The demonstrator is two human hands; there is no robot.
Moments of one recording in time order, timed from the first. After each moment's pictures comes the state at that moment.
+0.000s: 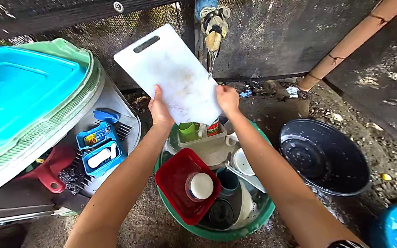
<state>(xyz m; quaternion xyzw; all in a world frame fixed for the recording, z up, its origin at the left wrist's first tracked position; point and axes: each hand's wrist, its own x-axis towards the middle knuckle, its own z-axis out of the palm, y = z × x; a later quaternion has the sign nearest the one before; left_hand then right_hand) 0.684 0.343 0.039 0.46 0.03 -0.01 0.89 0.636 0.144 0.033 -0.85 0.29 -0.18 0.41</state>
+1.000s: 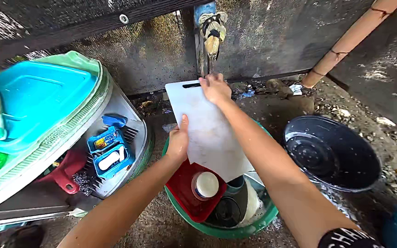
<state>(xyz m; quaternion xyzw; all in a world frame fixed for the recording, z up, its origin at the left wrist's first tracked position) 0.580 0.364 0.038 0.66 0.03 -0.18 0.73 0.667 0.165 0.067 -0.94 0.22 -0.09 0.23</state>
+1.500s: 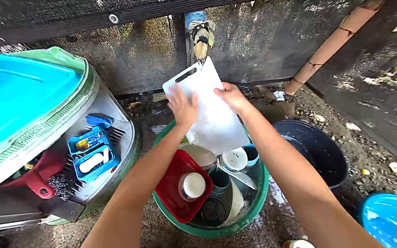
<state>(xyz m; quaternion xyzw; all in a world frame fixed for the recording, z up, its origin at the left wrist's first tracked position) 0.660 0.270 0.020 0.89 -0.16 0.09 0.42 0.601 0.097 0.071 -0.80 0.13 -0.10 0.57</state>
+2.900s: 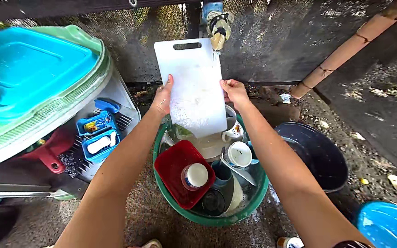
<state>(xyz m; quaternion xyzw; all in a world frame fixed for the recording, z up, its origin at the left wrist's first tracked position) 0.698 0.365 0.042 0.58 -0.09 -0.16 0.79 0.621 0.115 0.050 -0.76 0.22 -0.14 0.59</state>
